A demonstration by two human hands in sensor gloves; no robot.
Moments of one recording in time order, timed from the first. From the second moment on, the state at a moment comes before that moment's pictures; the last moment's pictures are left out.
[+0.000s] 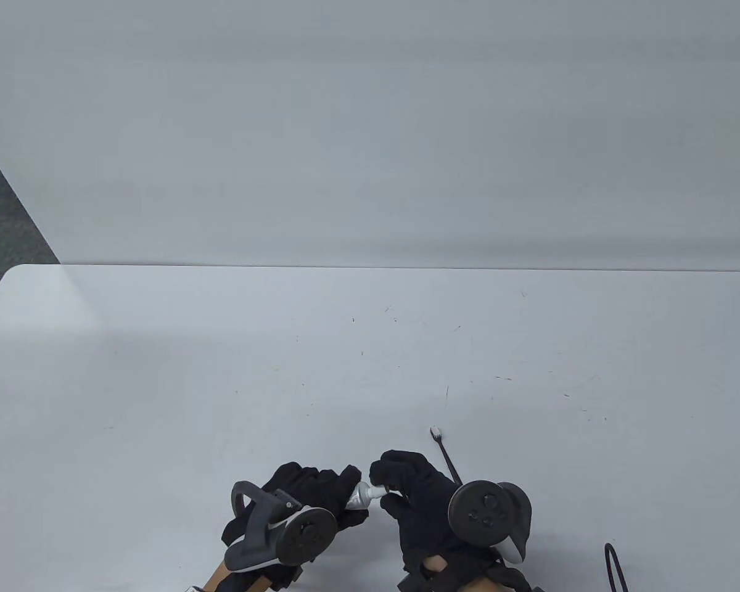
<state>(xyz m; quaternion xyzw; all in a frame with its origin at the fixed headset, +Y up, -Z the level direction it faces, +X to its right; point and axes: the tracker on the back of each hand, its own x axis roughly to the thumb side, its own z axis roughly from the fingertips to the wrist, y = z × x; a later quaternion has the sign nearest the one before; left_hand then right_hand) -0.137 -0.677 -0.247 0.11 -0.28 0.08 0.95 0.074 -0.685 -0.252 0.23 -0.10 0.85 0.47</state>
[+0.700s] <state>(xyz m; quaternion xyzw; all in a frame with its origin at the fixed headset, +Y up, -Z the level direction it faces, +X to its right) -0.163 -0.667 -0.256 0.14 -0.23 0.08 0.96 0.026 -0.743 -0.279 0.29 -0.07 0.95 -0.04</state>
